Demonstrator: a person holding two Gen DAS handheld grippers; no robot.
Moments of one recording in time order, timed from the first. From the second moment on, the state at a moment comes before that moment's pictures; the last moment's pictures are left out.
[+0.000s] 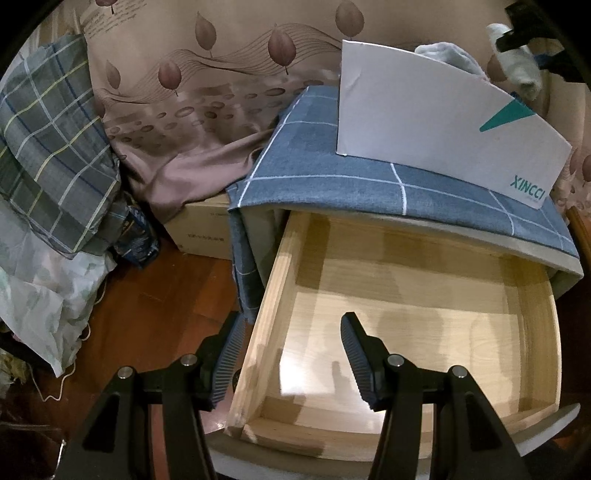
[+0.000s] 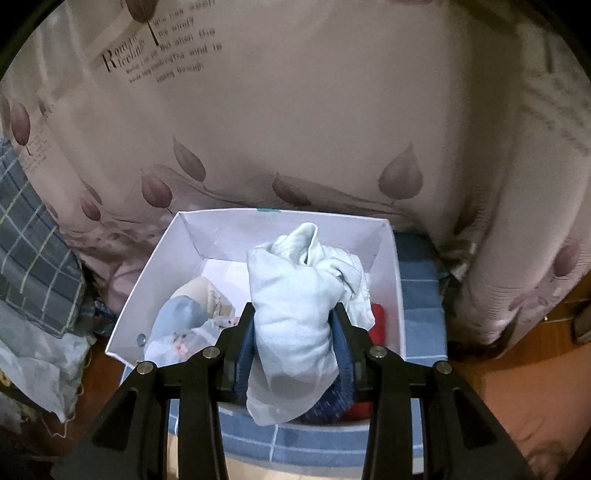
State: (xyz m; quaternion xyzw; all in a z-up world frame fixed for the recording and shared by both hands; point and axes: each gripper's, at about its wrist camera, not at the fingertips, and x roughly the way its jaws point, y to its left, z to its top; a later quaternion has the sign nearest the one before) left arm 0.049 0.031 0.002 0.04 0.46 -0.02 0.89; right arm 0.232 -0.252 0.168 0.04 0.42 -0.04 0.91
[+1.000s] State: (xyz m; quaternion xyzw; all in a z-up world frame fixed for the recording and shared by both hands) left arm 0.050 0.024 -0.001 0.06 0.46 -0.02 0.88; right arm 0.246 -0.260 0.115 0.05 0.44 -0.03 0.89
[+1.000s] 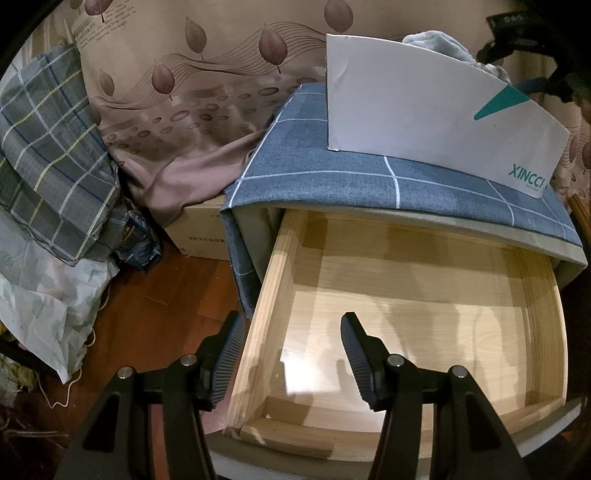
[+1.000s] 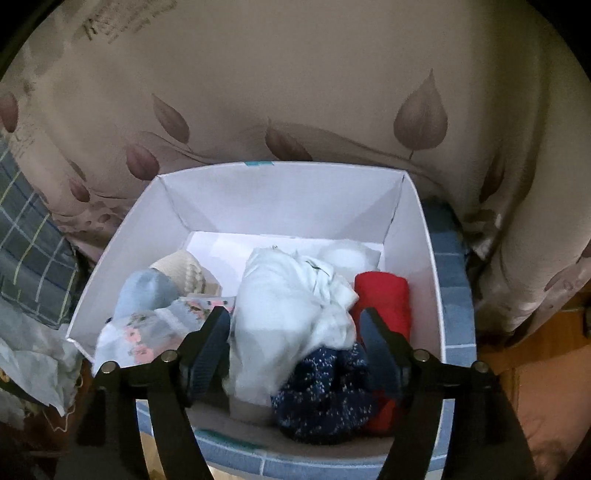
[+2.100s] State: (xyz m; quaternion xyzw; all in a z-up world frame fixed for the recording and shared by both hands) left arm 0.028 0.006 -0.001 0.07 0.46 -0.05 0.88; right arm -0.008 -0.247 -0.009 0.06 0.46 -0.06 0.88
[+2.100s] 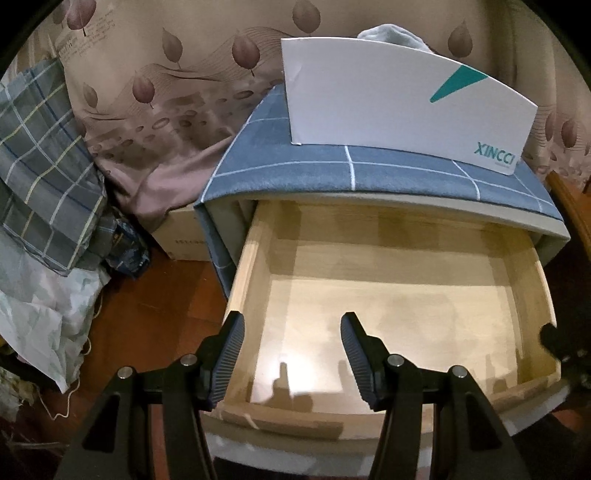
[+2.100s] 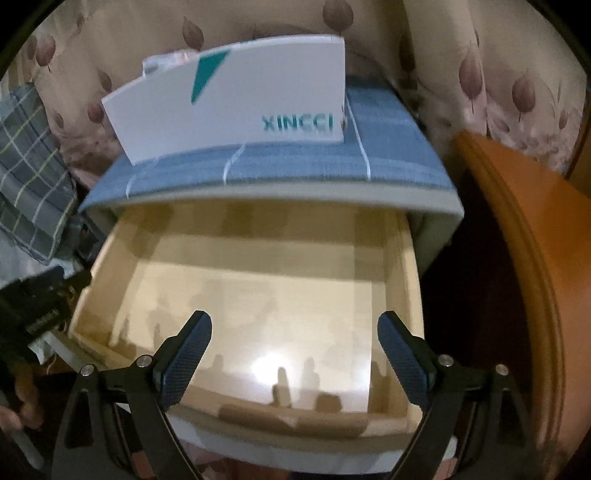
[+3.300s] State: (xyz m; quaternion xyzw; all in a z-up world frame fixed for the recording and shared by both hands) left arm 0.011 -0.014 -0.004 0.09 0.46 -0.07 0.88; right arm -0.005 -0.246 -0.033 0.08 0.50 -0.06 0.86
